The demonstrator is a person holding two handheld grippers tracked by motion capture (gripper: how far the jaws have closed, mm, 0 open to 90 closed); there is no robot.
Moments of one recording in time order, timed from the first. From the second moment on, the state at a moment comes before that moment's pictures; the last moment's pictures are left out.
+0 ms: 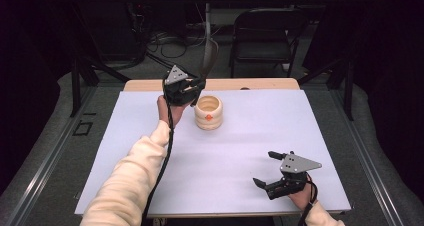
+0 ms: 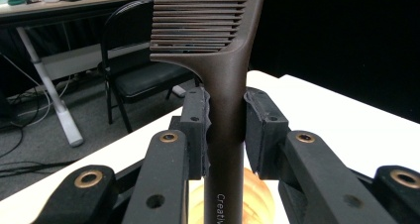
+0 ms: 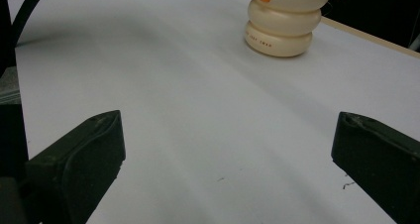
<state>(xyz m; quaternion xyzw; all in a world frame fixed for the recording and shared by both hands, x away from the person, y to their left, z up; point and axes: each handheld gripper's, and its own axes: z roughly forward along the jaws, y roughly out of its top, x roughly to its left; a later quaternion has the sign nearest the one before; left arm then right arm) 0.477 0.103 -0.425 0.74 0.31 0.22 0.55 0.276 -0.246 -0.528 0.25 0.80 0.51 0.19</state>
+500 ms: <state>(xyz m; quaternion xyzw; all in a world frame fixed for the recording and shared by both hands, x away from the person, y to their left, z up) 0.484 0.096 -0.426 0.74 0.31 0.22 0.56 0.276 -0.246 -0.527 0.25 0.80 0.51 0.19</state>
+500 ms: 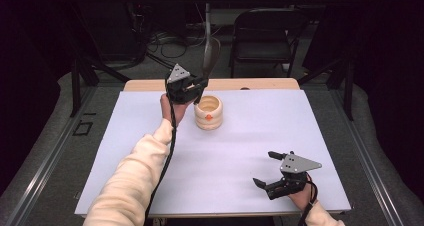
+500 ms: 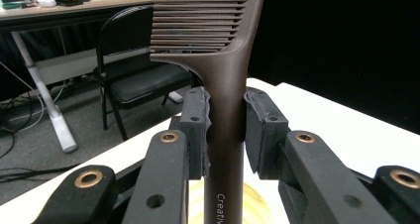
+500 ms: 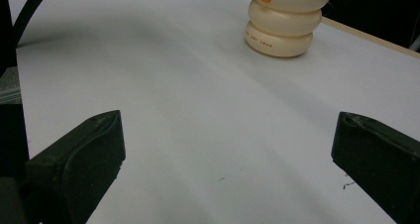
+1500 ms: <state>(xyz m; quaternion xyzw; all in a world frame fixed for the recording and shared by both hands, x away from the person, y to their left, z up) 0.496 0.086 -0.434 0.72 0.31 0.23 0.58 0.276 -0.246 -0.527 0.25 0.80 0.51 0.19</state>
